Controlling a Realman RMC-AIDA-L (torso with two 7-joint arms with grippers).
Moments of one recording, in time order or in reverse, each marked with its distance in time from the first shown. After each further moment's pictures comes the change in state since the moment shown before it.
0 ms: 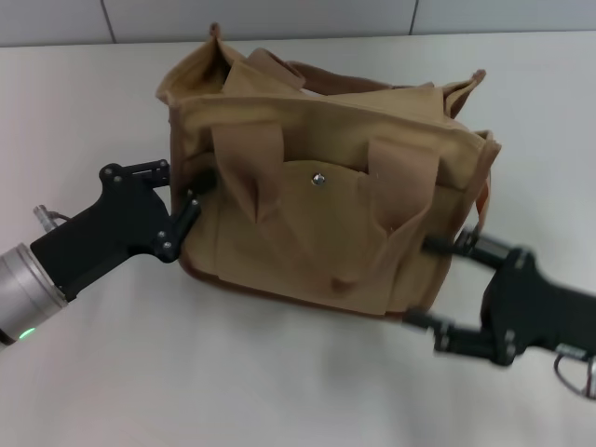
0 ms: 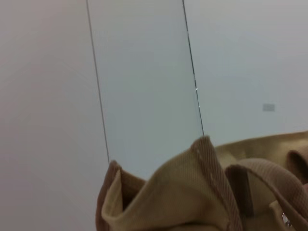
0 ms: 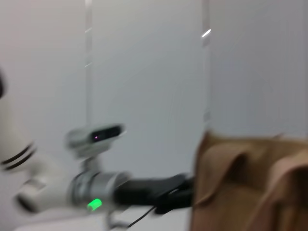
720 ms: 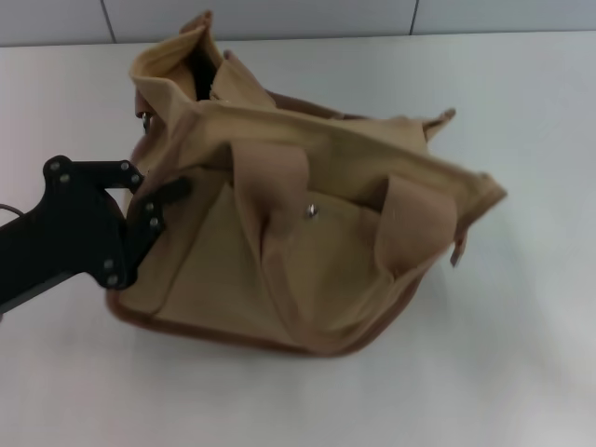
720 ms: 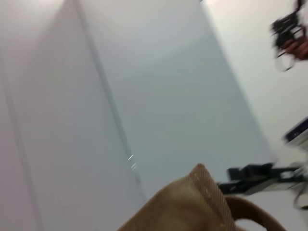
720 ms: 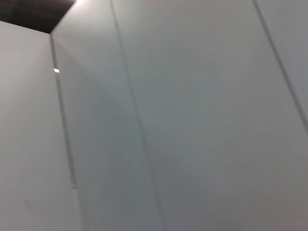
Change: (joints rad) left arm 0.071 -0.002 0.033 0.244 0.011 0.346 -0.008; right arm -0.028 -0.029 0.232 -0.160 0.330 -0.055 0.417
